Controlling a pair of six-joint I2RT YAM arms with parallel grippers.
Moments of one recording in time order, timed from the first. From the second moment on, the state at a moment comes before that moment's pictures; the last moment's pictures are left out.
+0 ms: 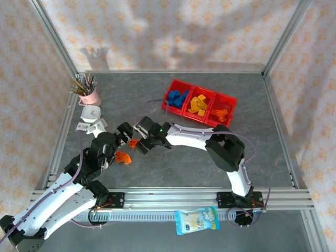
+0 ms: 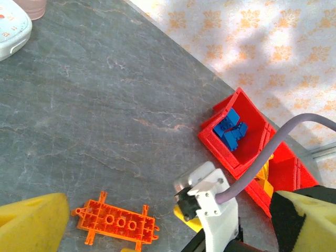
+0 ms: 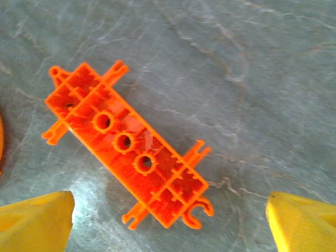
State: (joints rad) left arm -0.62 0.60 0.62 -0.53 -0.52 -0.98; right arm 1.02 2.03 1.46 -0.47 0.05 0.12
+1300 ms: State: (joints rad) left arm -0.61 0.60 0.61 -0.55 -0.53 -0.98; right arm 0.95 2.28 1.78 -0.58 0.02 0.05
